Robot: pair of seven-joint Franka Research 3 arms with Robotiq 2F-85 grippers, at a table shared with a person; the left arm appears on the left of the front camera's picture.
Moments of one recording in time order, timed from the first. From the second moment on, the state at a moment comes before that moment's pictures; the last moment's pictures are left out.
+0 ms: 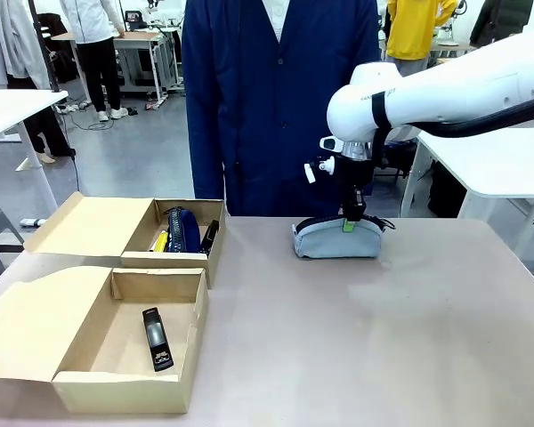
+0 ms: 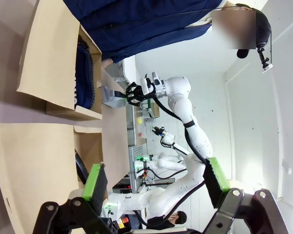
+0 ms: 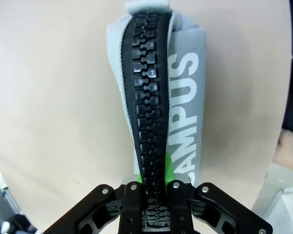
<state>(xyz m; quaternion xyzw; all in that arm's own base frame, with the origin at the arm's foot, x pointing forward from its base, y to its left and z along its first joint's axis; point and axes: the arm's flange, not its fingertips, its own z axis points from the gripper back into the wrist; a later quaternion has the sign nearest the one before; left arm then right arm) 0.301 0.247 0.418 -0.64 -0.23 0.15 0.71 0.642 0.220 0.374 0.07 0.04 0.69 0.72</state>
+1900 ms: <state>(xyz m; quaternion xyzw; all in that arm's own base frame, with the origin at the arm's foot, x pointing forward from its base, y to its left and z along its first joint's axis) 0.301 0.247 0.419 -0.64 -0.23 0.15 0.71 0.312 0.270 0.535 0.25 0.08 0.21 0.94</state>
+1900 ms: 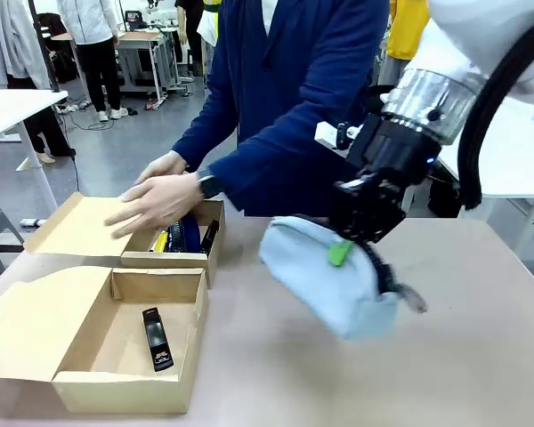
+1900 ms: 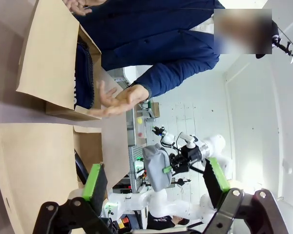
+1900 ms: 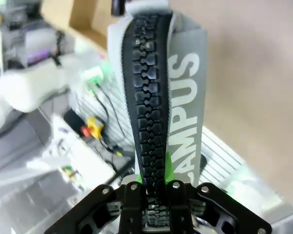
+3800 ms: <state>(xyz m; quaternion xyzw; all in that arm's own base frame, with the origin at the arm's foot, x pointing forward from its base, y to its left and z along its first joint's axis) 0.301 0.247 0.419 -0.64 -0.23 0.15 0.71 0.313 0.287 0.483 0.08 0.04 0.05 0.99</state>
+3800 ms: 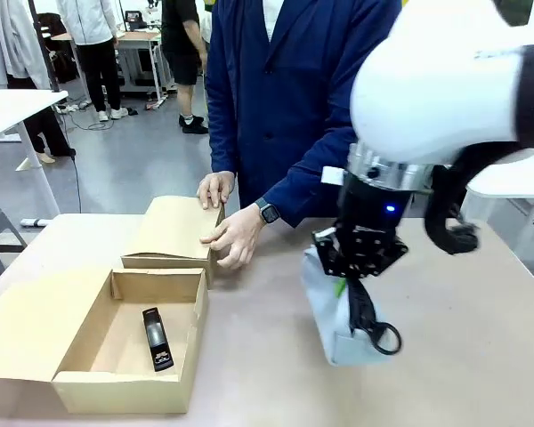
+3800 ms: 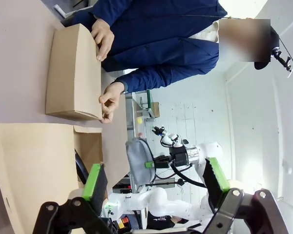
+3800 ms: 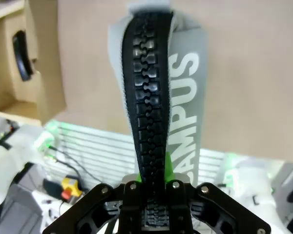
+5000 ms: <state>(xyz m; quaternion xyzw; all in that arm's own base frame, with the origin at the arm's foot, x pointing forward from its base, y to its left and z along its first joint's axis) 0.301 0.247 0.419 -0.64 -0.23 0.15 0.71 0.256 0.181 0.507 0.09 0.01 -0.01 1.00</state>
